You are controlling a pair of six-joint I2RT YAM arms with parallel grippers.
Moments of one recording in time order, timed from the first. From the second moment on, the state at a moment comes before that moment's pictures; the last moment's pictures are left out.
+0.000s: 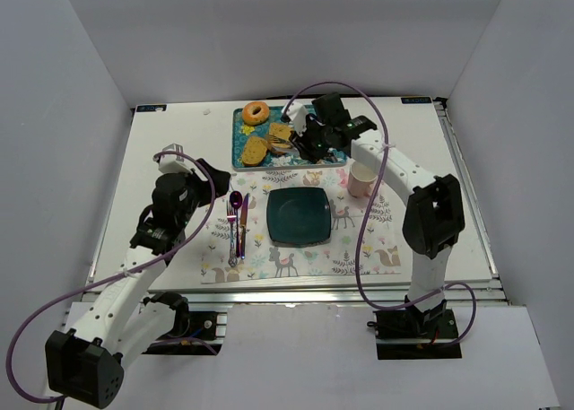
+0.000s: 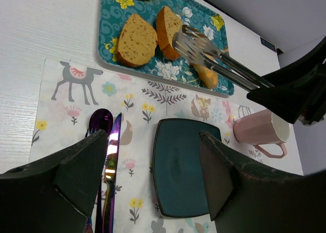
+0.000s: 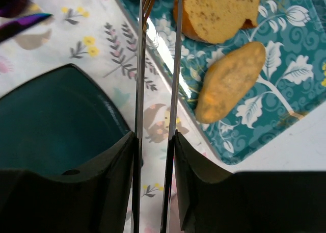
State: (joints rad) left arm -0.31 0.86 0.65 -0.07 -0.10 -0.63; right arm 0.56 1.92 1.75 -0.62 -0.27 -0.48
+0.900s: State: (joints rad) left arm -0.31 0.89 0.65 -0.07 -0.10 -0.63; right arm 0.58 1.96 1.72 -0.56 -0.12 -0.57
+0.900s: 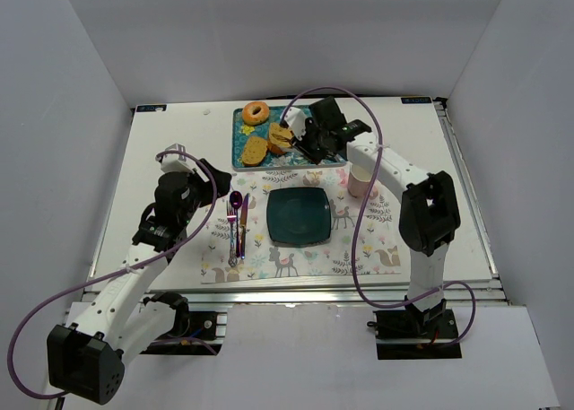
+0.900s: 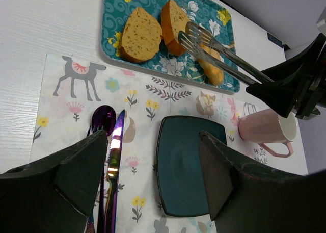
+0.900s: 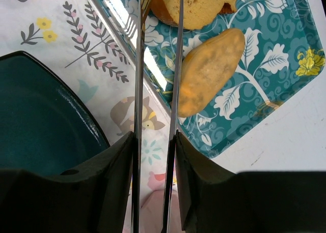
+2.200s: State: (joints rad) left arm -0.31 0.88 0.65 -0.07 -0.10 -0.63; right arm 0.60 2.01 1.70 -0.55 -0.05 -0.59
